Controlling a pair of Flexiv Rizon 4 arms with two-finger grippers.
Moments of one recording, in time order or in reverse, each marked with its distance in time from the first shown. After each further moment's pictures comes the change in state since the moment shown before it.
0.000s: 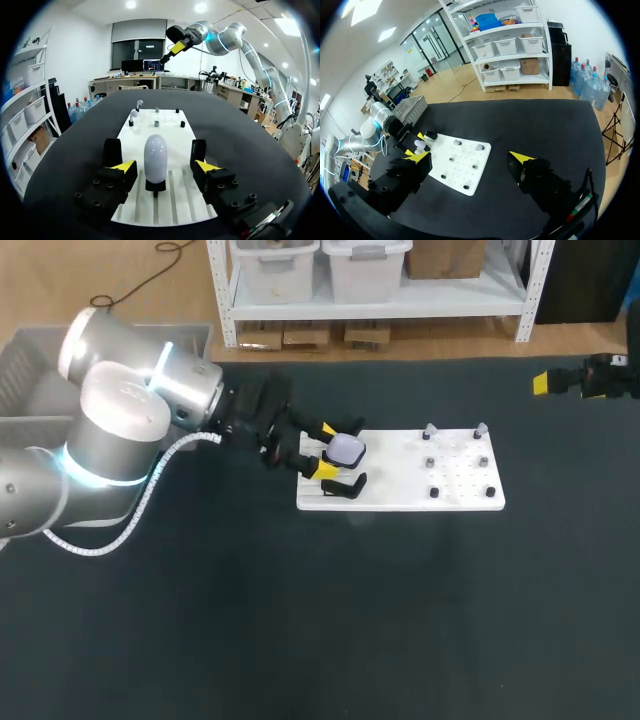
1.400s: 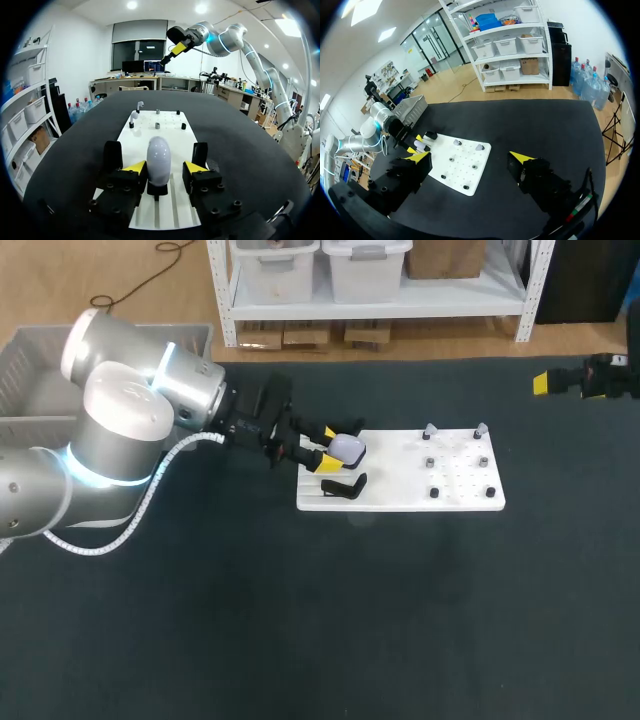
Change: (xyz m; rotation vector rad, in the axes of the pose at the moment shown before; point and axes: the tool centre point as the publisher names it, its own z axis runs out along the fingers) left arm -0.003 0.001 0.003 -0.001 -0.007 -0.004; right arm 0.000 0.000 0.000 0.000 0.000 0.000
